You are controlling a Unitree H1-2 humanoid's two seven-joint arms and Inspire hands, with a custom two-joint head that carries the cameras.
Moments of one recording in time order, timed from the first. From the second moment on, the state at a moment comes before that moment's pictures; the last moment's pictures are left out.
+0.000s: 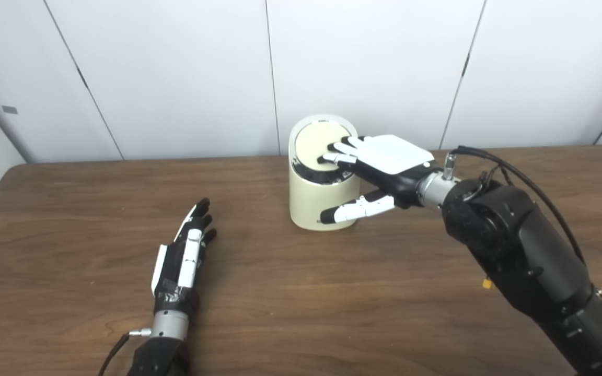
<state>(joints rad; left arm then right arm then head) -0.06 0.02 0.08 0.01 -0.09 -0.05 -0.04 -0.65 -0.40 0.44 -0.25 -0.88 0.26 0.74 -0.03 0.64</state>
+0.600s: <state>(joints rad) -0.06 0.02 0.08 0.01 -0.10 -0.05 -0.05 -0.61 -0.36 0.31 -0.27 -0.79 0.29 0.70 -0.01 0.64</state>
